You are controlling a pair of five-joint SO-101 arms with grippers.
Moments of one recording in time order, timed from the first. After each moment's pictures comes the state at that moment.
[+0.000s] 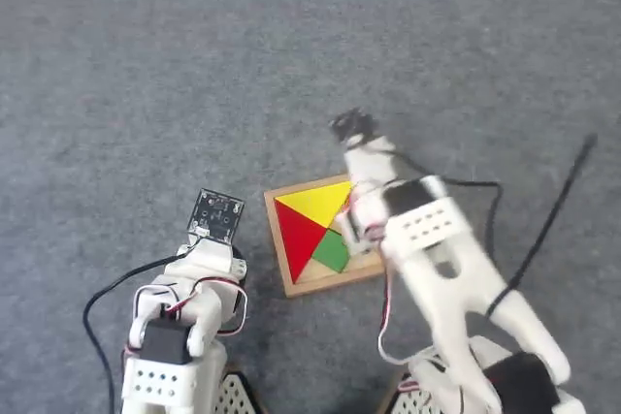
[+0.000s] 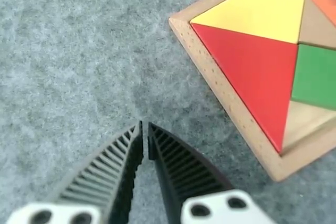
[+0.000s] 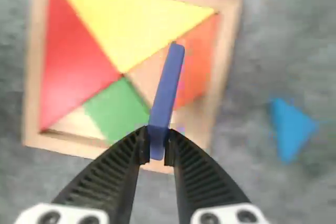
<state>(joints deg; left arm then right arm) 1.5 -103.1 97.1 72.1 -3.9 -32.0 -22.3 44.0 61.5 -3.8</state>
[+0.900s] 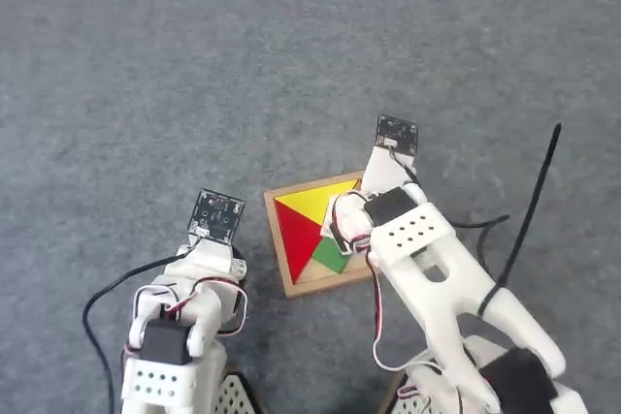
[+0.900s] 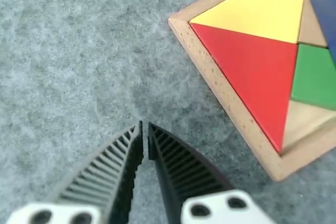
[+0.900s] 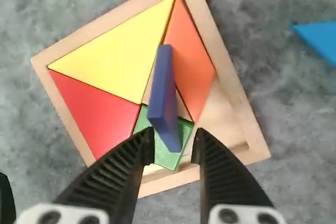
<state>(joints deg) 1.6 -103.1 97.1 72.1 -3.9 -33.4 -21.0 44.6 58.0 -43.6</state>
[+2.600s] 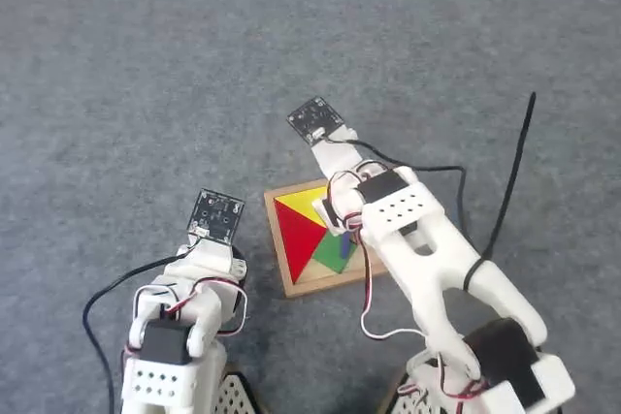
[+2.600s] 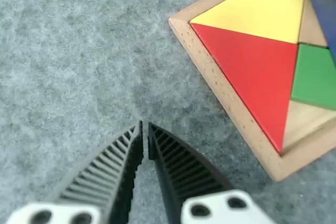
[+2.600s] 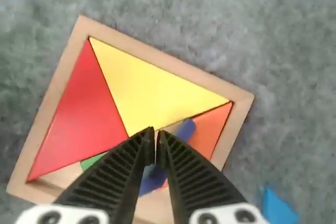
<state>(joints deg) 1.6 -103.1 97.1 72.1 -3.9 -31.6 -11.3 39.0 47.3 9.7</state>
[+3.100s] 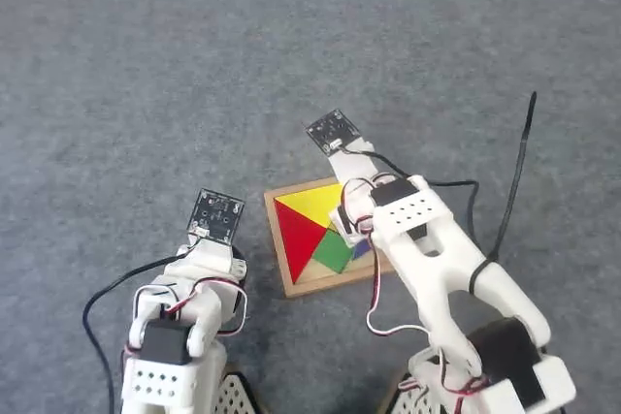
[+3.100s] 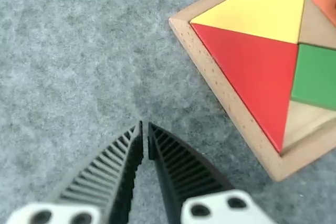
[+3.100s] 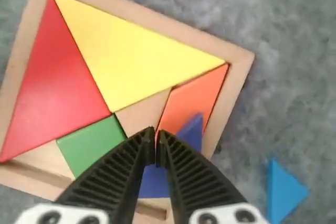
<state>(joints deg) 1.5 -103.1 97.1 72.1 -3.9 -28.1 -11.3 44.3 47.1 10.1</state>
